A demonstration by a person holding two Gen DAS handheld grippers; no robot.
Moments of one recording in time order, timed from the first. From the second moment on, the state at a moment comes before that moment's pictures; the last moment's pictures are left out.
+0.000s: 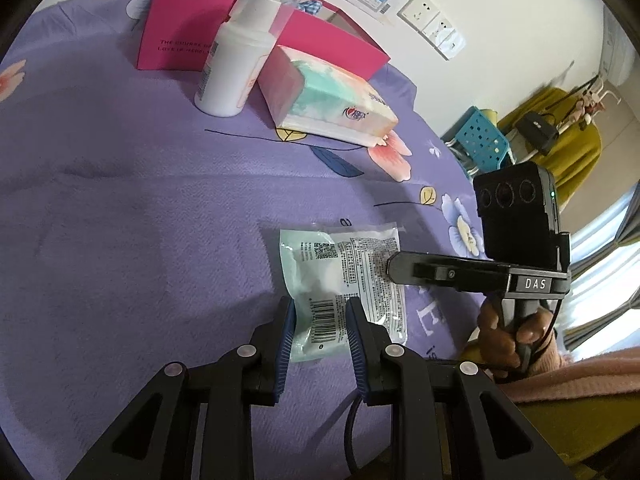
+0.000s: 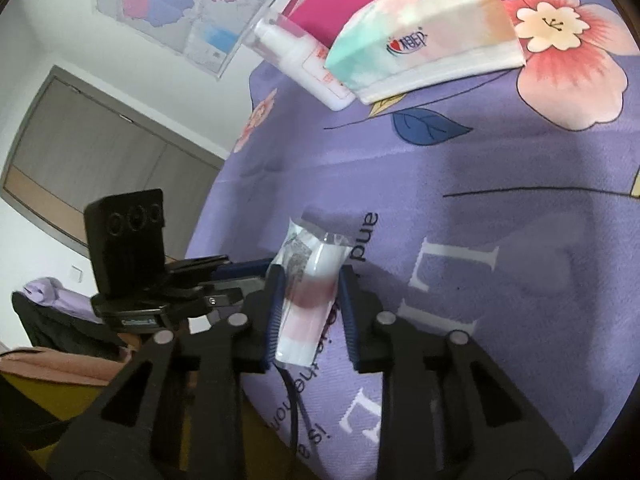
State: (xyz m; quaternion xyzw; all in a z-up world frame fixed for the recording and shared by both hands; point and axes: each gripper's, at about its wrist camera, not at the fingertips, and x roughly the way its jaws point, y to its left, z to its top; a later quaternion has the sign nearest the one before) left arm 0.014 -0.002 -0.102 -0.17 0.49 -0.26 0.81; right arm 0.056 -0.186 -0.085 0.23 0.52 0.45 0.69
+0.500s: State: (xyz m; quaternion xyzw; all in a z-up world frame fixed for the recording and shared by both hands) left arm 0.029 -0.008 -0.101 -0.17 0.48 -0.28 0.81; right arm 0.063 -0.188 -0.067 0.18 0.47 0.48 0.72
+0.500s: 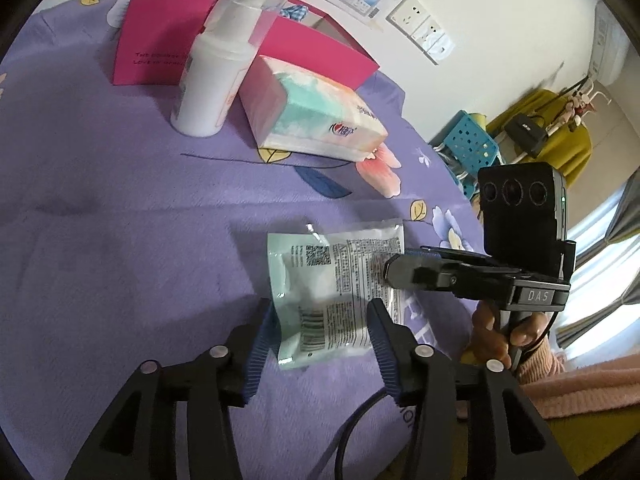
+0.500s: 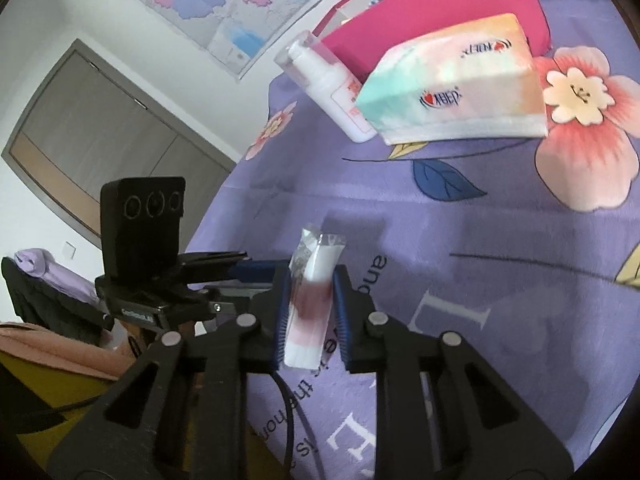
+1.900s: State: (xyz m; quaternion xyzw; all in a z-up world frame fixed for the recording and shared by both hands) left arm 0.172 0.007 0.073 -0.07 0.32 -0.21 0.92; right arm 0.244 -0.168 0.083 0.22 0.31 0.52 0.77
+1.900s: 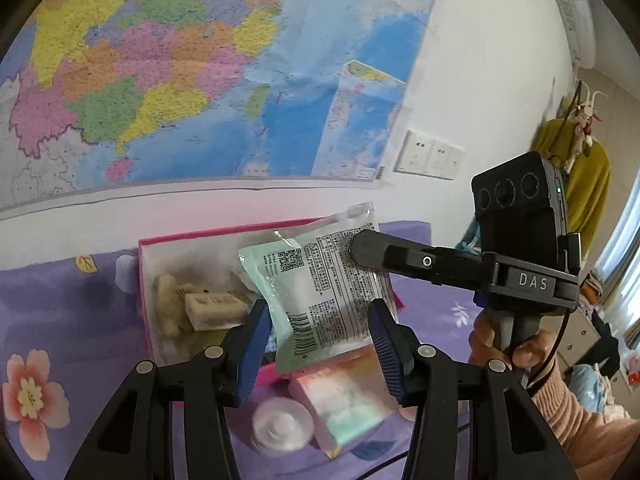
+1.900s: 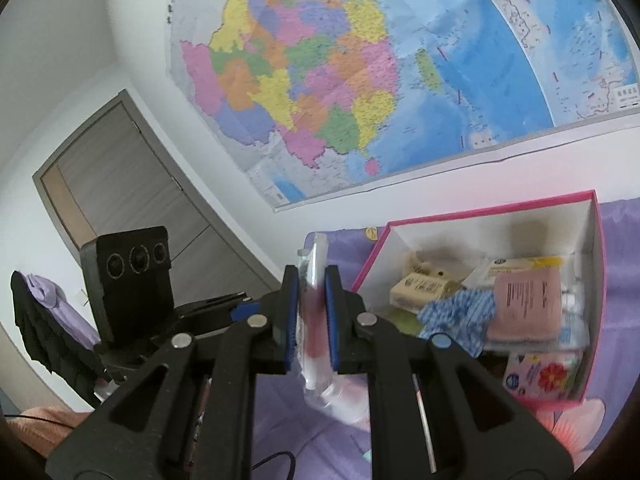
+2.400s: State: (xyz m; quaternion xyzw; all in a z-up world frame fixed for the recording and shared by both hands) left arm 0.208 0.018 0.067 -0.06 0.34 -0.20 0.92; right arm 0.283 -0.164 0.068 0.24 0.33 0.50 0.76
